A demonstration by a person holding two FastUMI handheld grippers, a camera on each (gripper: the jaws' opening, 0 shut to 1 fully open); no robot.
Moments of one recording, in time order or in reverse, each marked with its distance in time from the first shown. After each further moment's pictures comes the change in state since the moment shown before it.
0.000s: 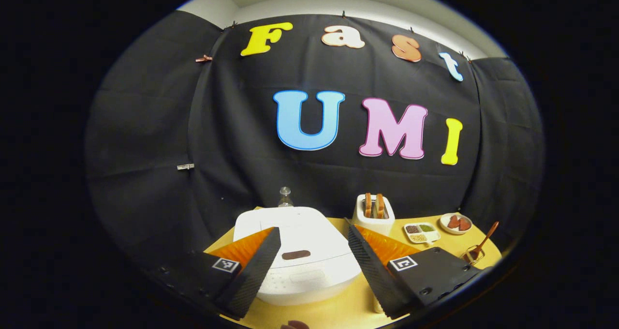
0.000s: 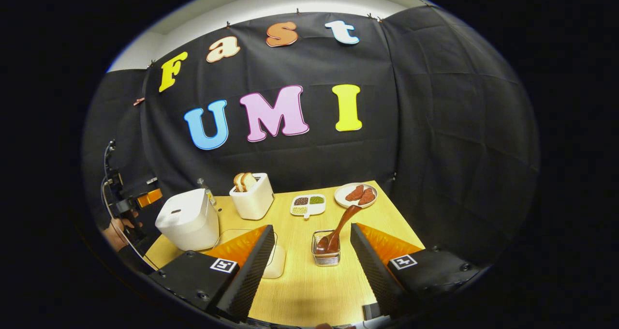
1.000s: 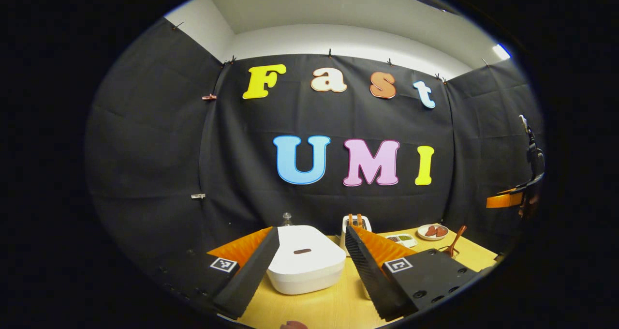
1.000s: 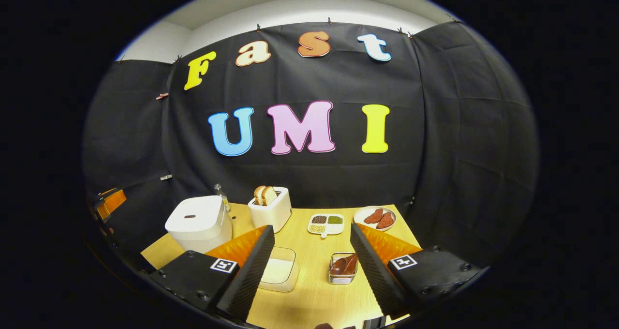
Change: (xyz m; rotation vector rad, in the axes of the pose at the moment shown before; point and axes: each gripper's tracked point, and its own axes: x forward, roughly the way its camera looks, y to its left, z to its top) left arm -0.171 -0.006 0.042 0.087 -0.171 -0.050; right arm 0.012 0.052 0.037 -0.098 -0.088 0.107
